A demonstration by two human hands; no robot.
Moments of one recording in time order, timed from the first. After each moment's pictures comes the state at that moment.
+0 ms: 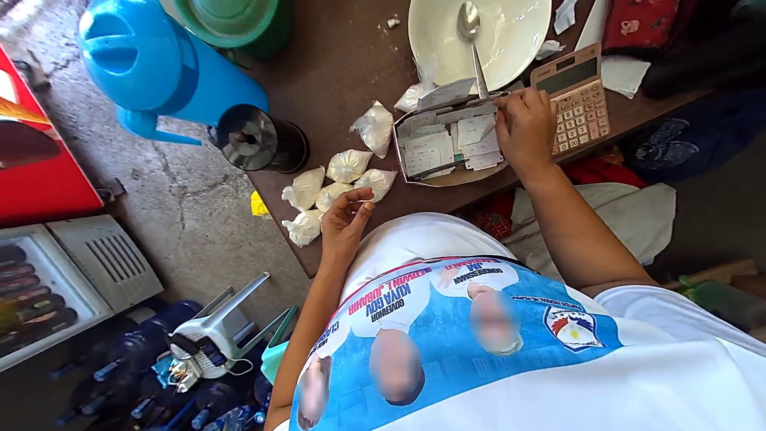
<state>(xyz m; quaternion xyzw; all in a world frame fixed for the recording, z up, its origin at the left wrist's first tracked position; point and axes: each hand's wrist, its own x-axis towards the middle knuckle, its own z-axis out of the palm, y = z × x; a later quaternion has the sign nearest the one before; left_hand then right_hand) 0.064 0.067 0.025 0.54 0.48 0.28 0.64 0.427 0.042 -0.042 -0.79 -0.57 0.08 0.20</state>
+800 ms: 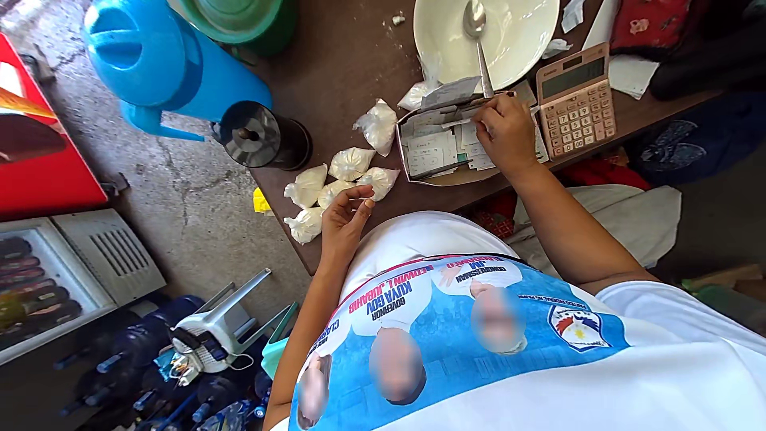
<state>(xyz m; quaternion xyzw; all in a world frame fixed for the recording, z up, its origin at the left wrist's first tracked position) 0.063 0.069 0.025 0.54 0.48 0.28 0.63 0.410 0.051 -0.058 -0.71 -0.66 0.08 0.23</state>
